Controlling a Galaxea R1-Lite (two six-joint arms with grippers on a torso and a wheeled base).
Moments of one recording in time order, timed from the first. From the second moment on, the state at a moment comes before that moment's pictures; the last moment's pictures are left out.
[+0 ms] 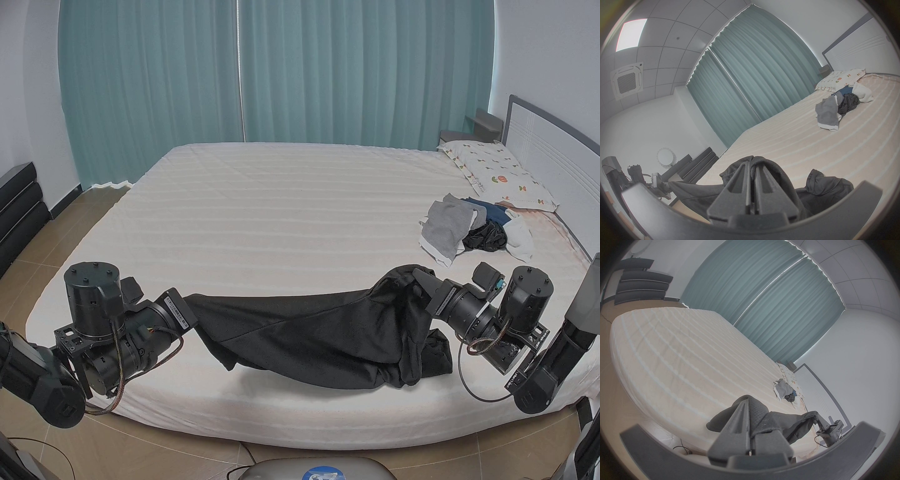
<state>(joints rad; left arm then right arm) -0.45 1.65 -0.43 -0.93 0.11 -0.80 0.47 1.95 -0.40 -1.55 -0.06 0.56</state>
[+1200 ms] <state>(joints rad) -0.53 1.49 -0.46 -0.83 0.17 -0.79 0.52 1.55 -0.34 -1.51 0.00 0.50</state>
